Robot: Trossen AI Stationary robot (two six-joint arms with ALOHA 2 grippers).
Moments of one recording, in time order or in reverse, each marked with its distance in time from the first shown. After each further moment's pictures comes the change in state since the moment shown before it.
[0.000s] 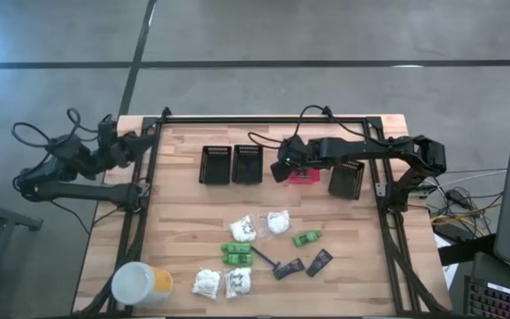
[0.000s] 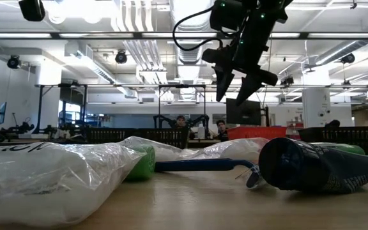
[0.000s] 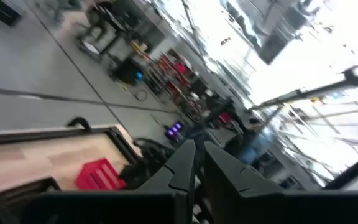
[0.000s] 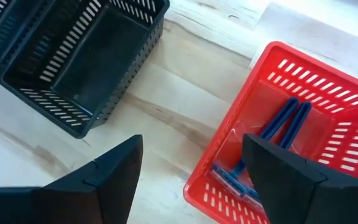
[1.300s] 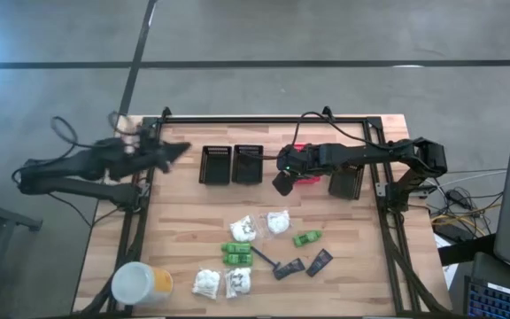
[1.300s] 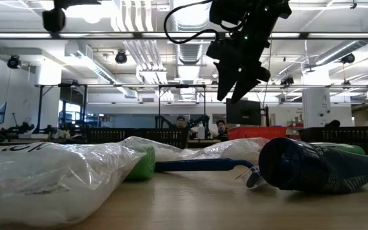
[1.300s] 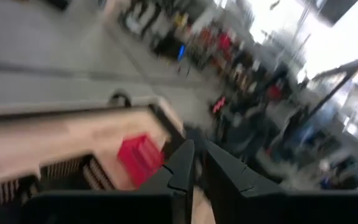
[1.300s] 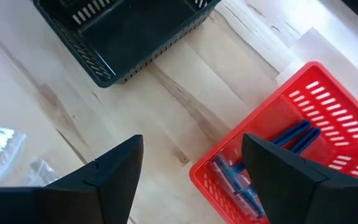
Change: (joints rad) left arm -0.003 0.300 0.000 0.022 -0.033 -0.032; right arm 0.064 0.000 0.000 -0.001 -0.013 -0.289
